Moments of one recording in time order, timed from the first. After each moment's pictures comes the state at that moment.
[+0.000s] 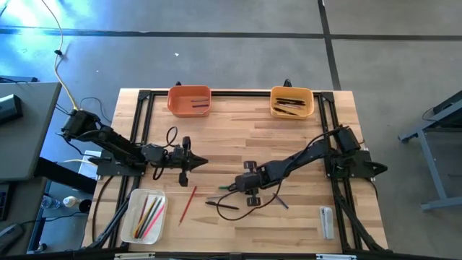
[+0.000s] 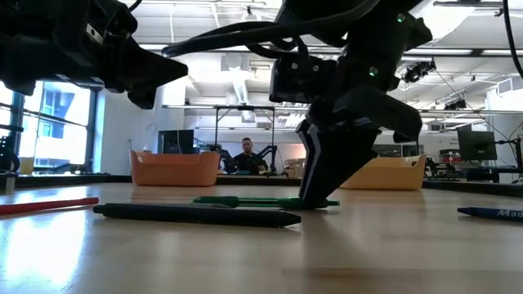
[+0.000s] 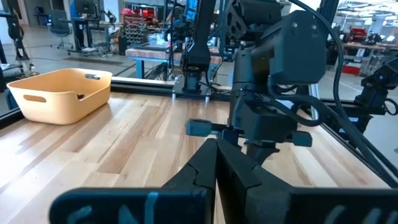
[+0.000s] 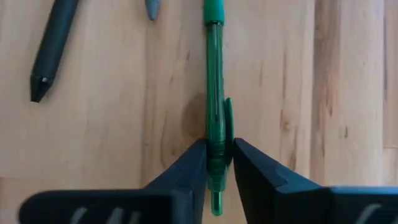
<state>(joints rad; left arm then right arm) -0.11 1.34 0.13 1.17 -0.25 -0.08 0.28 1.96 1.19 -0.36 0.13 0.16</state>
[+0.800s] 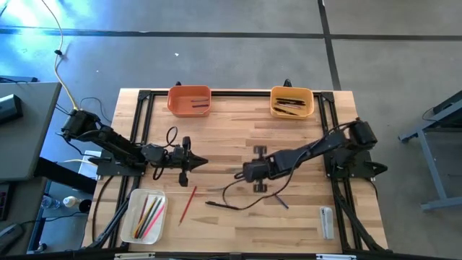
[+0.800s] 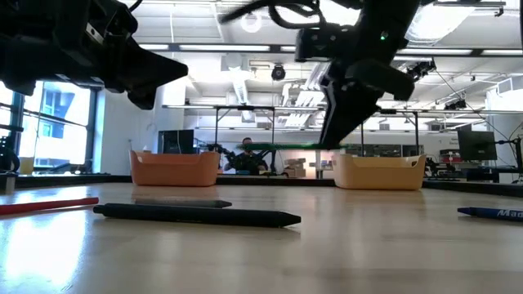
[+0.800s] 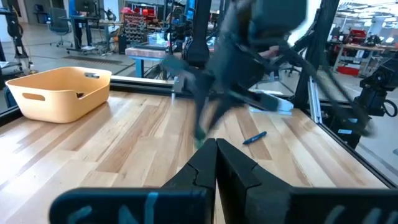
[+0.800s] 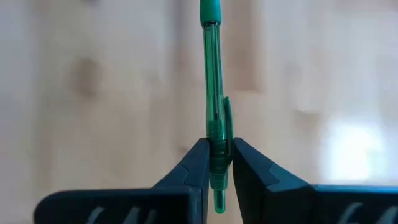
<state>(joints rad) -0.11 1.34 0.13 1.17 -0.25 -0.09 0.24 1.77 1.18 -0.61 0.35 0.14</state>
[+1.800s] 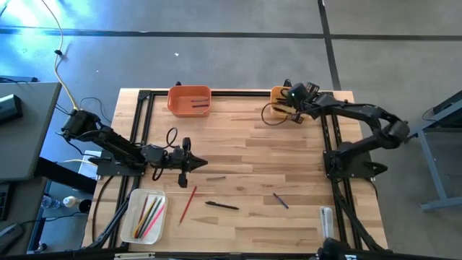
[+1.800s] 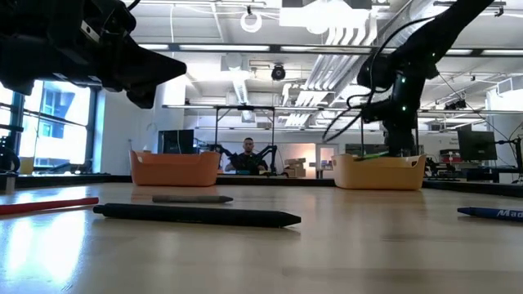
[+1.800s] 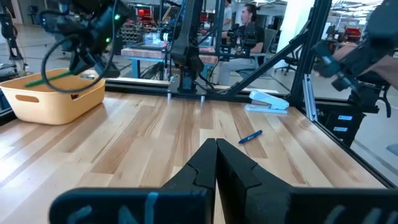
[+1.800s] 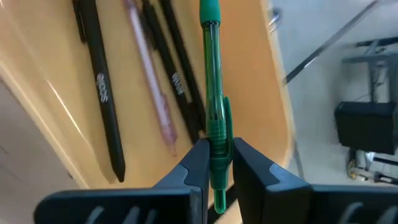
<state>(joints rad) -0.13 1.34 0.13 1.17 -0.24 -0.08 -0.77 1.38 0.76 -0.43 0.51 -0.50</state>
